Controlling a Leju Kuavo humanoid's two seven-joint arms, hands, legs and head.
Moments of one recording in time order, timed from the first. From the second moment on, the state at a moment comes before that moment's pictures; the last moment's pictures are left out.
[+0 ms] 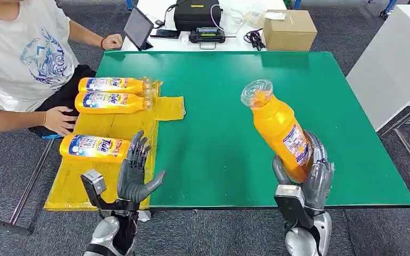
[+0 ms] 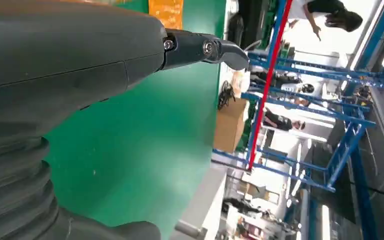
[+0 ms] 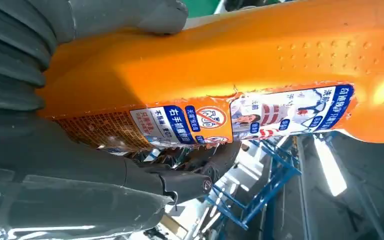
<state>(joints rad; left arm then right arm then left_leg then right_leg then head) -0.10 -0.26 -0.16 -1.21 0.17 -0.05 -0.50 0.10 0.09 0.12 -1.68 0.56 -0.55 -0.54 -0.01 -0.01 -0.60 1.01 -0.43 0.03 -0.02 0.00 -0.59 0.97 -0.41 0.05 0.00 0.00</state>
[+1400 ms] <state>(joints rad) -0.14 -0.26 -0.27 -1.12 0.22 -0.16 -0.42 -0.10 0.28 0.49 -1.01 0.59 -0.56 -0.55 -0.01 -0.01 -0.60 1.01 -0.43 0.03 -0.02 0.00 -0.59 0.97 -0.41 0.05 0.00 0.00</state>
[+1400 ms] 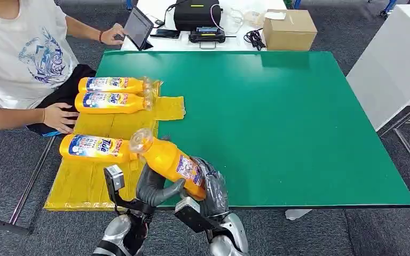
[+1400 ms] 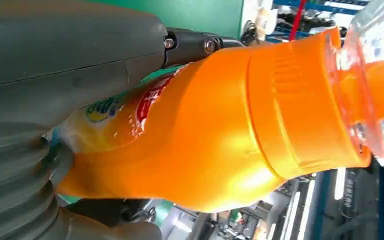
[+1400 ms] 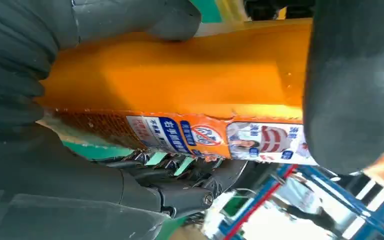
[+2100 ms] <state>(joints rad) -0.15 -0.26 -0.22 -1.08 0.28 -0.21 -0.43 -0.15 0.28 0.52 -0.89 0.62 -0.47 -0.53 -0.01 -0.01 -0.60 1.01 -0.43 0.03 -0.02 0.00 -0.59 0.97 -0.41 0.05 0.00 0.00</state>
